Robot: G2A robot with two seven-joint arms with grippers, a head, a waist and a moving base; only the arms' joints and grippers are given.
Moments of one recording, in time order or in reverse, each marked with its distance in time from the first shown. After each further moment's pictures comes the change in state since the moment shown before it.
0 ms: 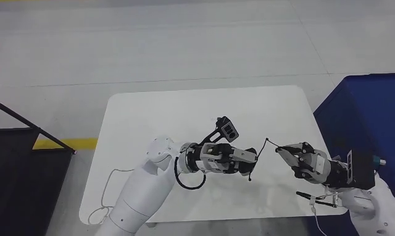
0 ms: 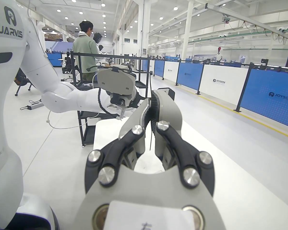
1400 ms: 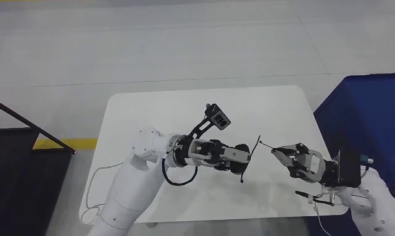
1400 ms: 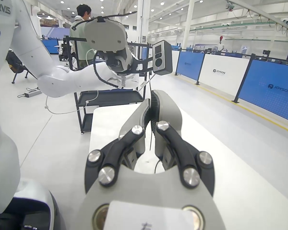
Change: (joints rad) left arm -0.009 0.007 -0.106 -0.102 0.113 -0.049 -0.061; right arm 0.014 0.013 -0.013 0.035 -0.067 -0.001 0.018
